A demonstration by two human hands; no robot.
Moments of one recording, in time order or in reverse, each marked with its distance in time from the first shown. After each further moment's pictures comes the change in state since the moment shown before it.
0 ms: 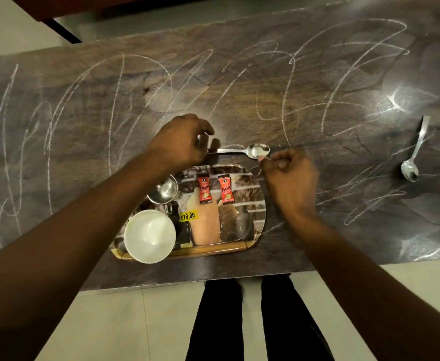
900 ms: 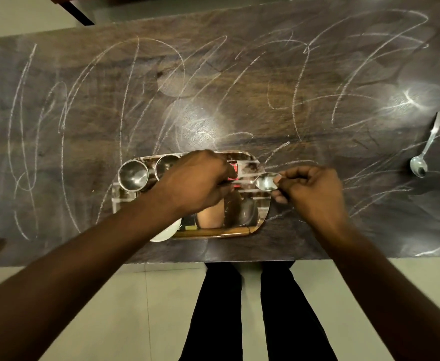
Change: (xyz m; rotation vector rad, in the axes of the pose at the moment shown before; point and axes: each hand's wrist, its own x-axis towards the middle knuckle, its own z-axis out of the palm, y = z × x) left_hand -0.091 0.051 0.008 0.177 -0.120 0.267; right_hand -0.029 0.019 -0.043 0.206 -0.291 0.161
